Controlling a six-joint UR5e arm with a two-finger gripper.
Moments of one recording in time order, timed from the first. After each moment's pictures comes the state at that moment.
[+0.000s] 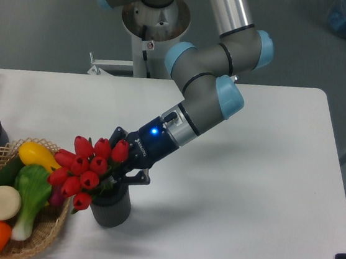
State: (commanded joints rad) arm 2.51 -1.93 -1.78 -0.84 0.34 1.45
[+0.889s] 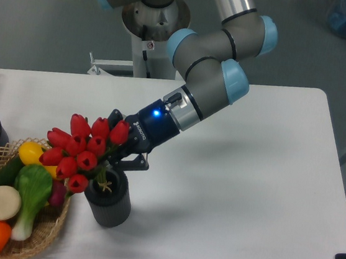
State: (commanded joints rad) arm 2.52 -1.85 -1.77 -0.84 0.28 1.36
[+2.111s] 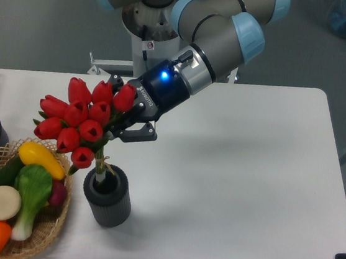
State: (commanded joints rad) arm 2.54 -1.76 -1.71 -0.84 0.26 1.13
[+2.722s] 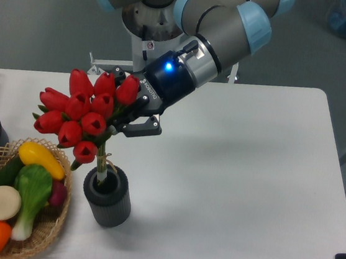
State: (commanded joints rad) arm 2.55 -1.76 -1.63 -0.84 0.26 1.05
